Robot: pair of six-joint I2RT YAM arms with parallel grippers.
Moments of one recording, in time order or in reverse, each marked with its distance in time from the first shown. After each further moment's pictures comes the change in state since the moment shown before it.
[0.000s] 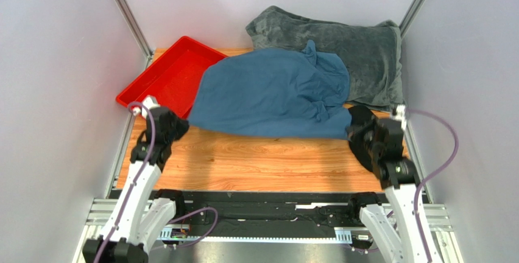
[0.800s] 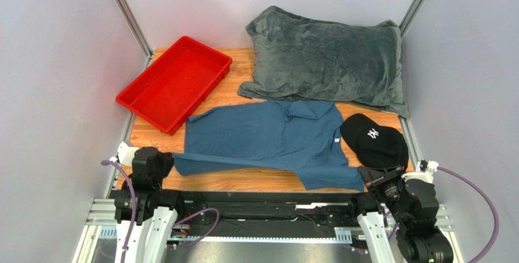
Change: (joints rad) left arm -0.001 -0.598 -0.085 -0.629 -0.197 -0.244; right arm 0.000 -0.563 0.153 -0.722 -0.039 0.145
